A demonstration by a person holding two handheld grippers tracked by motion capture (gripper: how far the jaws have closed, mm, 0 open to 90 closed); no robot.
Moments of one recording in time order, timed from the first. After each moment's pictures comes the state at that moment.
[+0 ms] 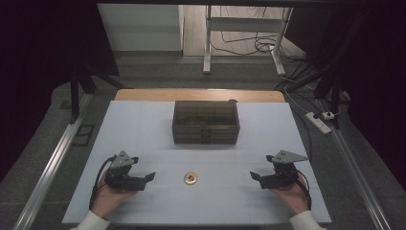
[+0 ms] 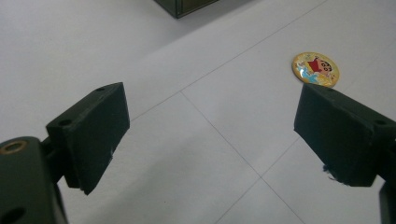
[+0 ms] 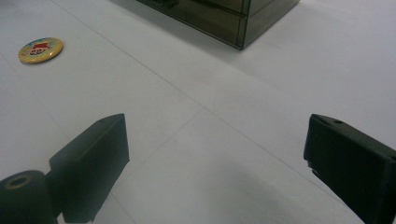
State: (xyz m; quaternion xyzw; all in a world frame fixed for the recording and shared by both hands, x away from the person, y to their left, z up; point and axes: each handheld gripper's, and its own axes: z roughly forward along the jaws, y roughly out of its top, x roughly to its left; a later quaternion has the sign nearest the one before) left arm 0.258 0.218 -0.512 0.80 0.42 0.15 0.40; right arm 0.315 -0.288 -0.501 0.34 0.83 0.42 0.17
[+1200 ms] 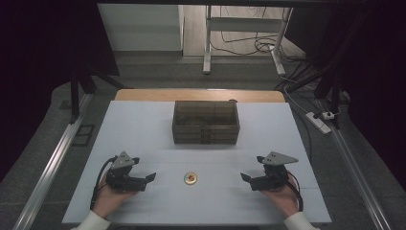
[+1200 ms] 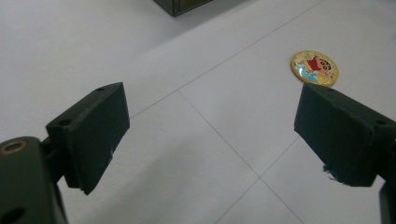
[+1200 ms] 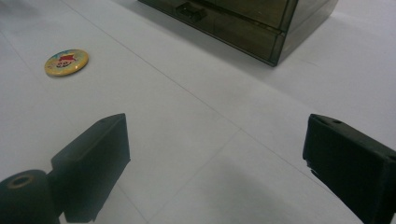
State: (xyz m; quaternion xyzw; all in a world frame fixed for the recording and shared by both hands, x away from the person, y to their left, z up) left arm 0.257 0.217 -0.515 0.80 0.42 0.14 0.40; right arm 0.308 -0.259 -0.502 0.32 0.83 0.43 0.16
